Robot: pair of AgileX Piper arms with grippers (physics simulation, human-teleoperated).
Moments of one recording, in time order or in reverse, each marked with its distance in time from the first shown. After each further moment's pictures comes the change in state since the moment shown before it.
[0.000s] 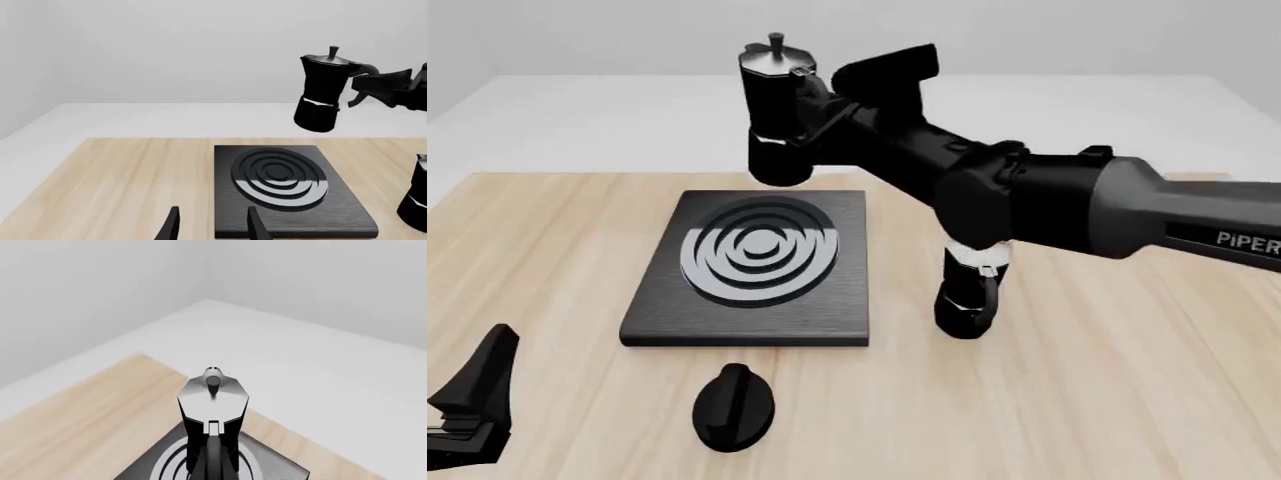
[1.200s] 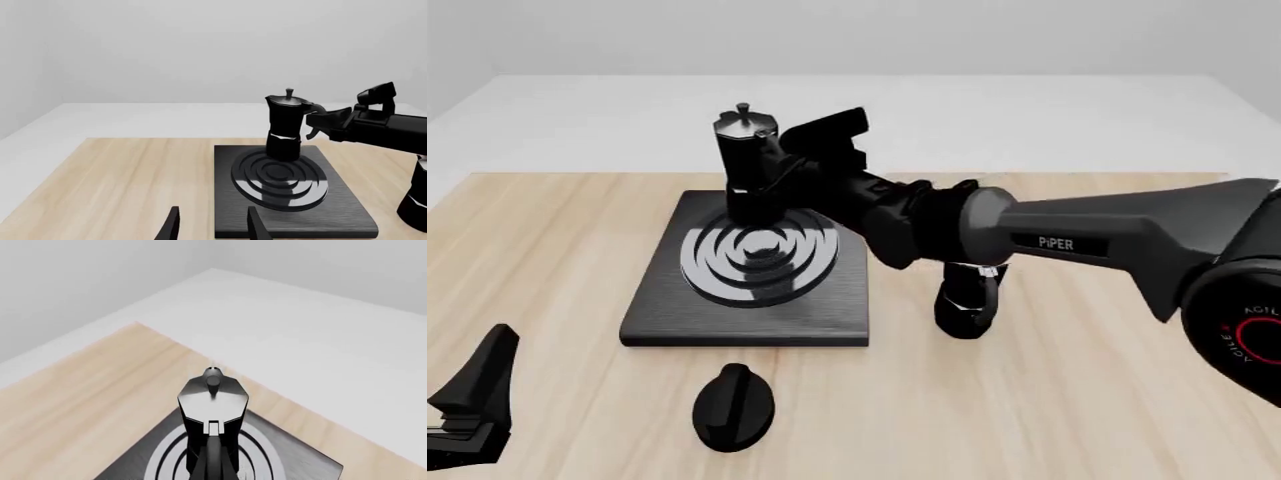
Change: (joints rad) left arm 0.000 0.000 0.000 0.000 0.000; right arm 0.027 0.298 -0.174 -0.016 0.016
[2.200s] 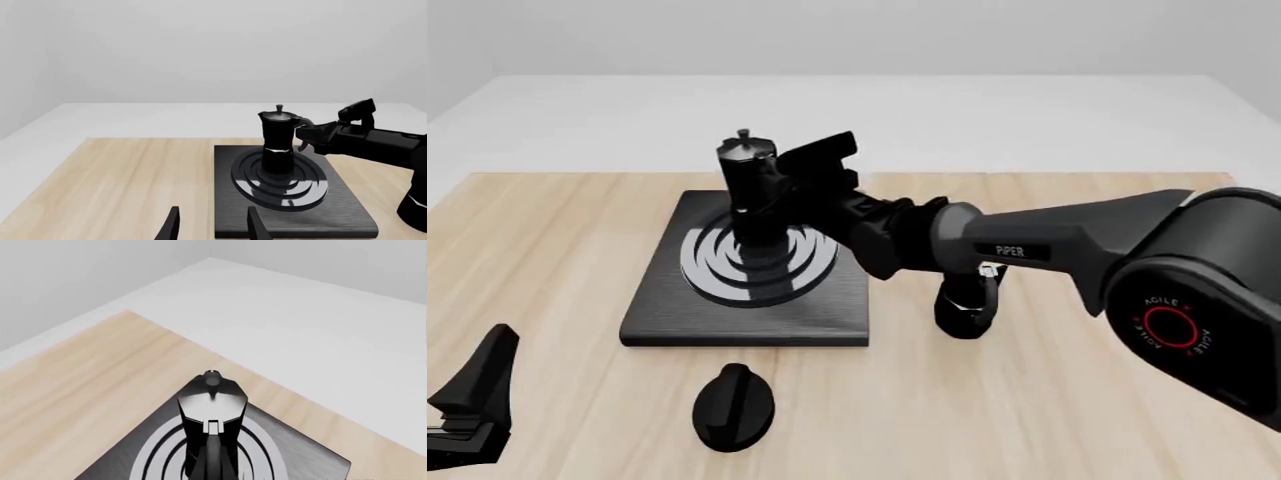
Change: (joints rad) left arm 0.000 0.000 0.000 0.000 0.000; right arm -0.010 0.124 -0.067 -0.023 -0.001
